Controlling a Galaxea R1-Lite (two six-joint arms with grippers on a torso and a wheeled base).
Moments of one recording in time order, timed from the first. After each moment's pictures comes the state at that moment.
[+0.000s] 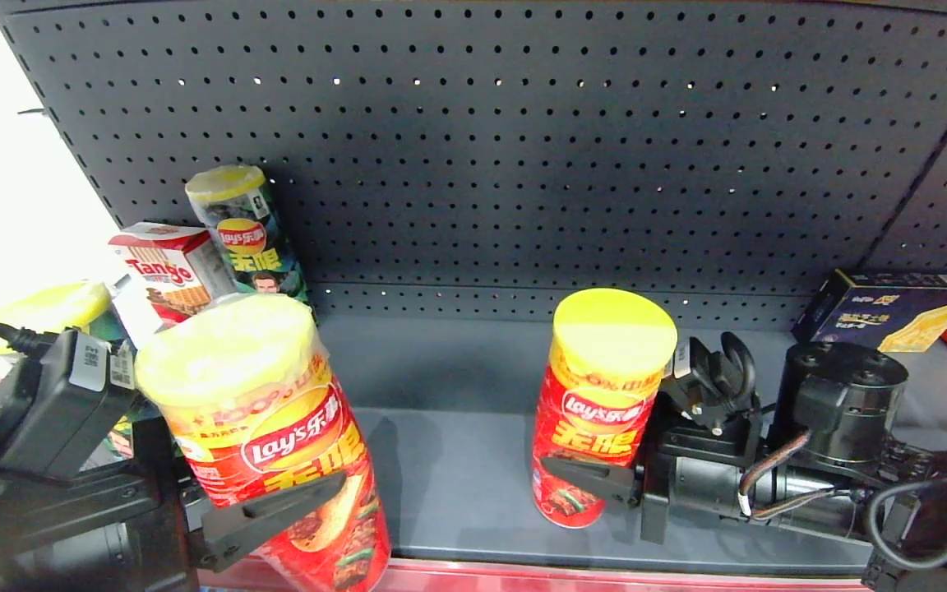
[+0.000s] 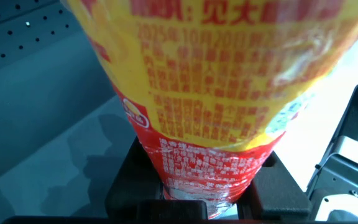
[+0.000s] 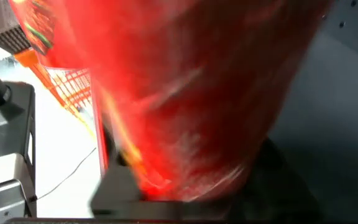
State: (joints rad) left arm -0.48 1.16 -0.40 -0.55 -0.41 0.09; right arm 0.63 1.75 -0.52 -1.10 0.54 -0.15
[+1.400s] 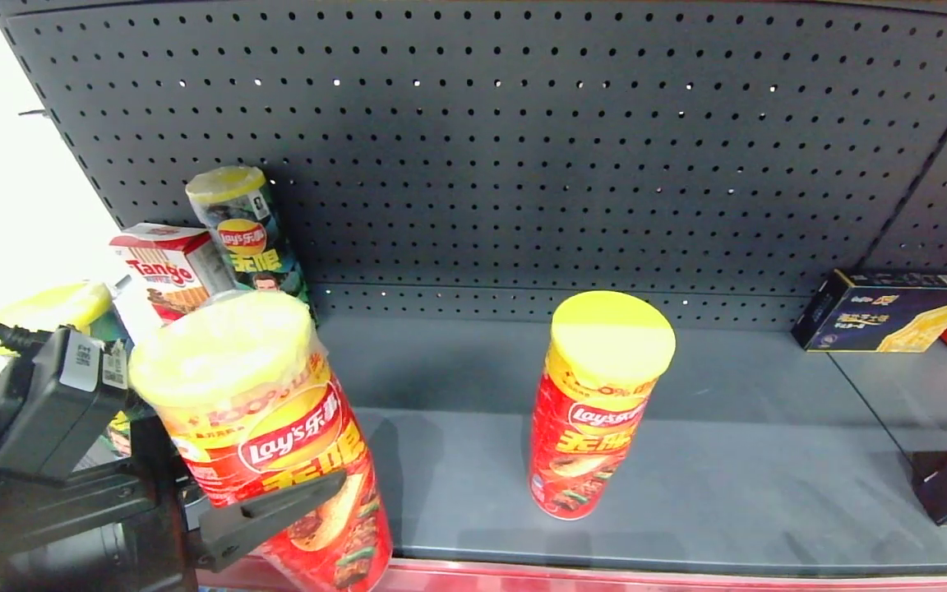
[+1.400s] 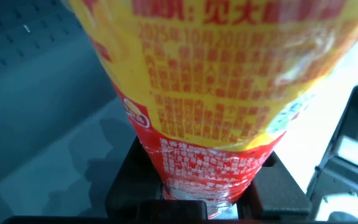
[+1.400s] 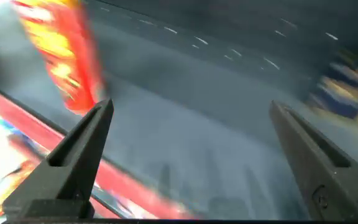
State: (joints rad) left arm -0.48 1.15 -0.40 -0.56 -0.42 0.10; right arm 0.30 0.55 -0.22 -0.38 0.10 -0.12
